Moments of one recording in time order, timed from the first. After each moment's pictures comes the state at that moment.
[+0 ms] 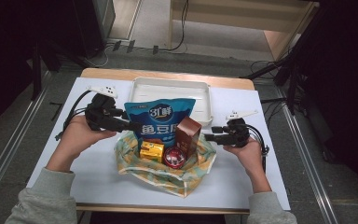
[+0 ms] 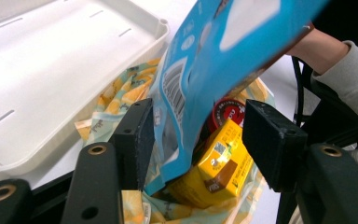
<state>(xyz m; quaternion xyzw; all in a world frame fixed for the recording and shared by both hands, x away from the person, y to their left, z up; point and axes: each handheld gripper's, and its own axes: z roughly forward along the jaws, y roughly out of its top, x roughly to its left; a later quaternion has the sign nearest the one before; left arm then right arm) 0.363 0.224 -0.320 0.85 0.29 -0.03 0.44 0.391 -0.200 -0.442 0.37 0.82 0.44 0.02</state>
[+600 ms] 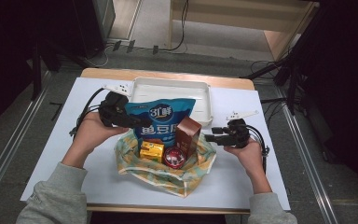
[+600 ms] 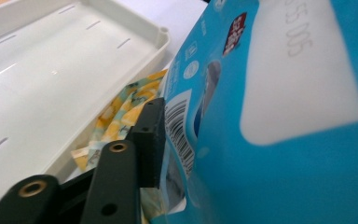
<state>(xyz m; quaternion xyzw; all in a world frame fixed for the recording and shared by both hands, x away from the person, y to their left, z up) 0.376 0.198 -0.326 0.86 0.27 -0.02 0.43 0.390 -0.201 -0.444 0.37 0.82 0.44 0.01</state>
